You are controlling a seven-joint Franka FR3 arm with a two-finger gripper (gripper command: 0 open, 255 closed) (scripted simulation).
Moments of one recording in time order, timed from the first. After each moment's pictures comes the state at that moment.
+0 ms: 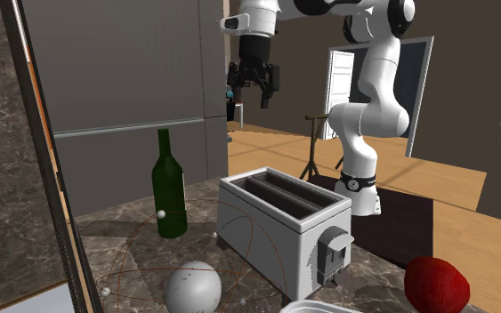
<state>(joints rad) -0.09 -0.44 -0.30 -2.19 -0.19 1.83 -0.24</state>
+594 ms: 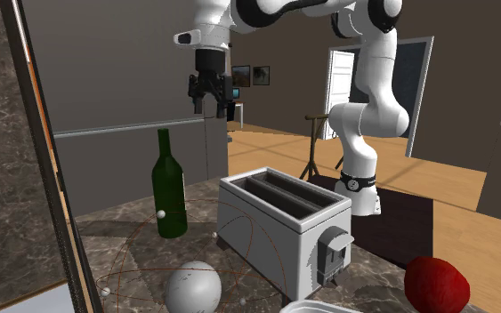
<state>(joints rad) -0.11 -0.15 -0.47 -1.98 -0.07 1.93 -0.44</state>
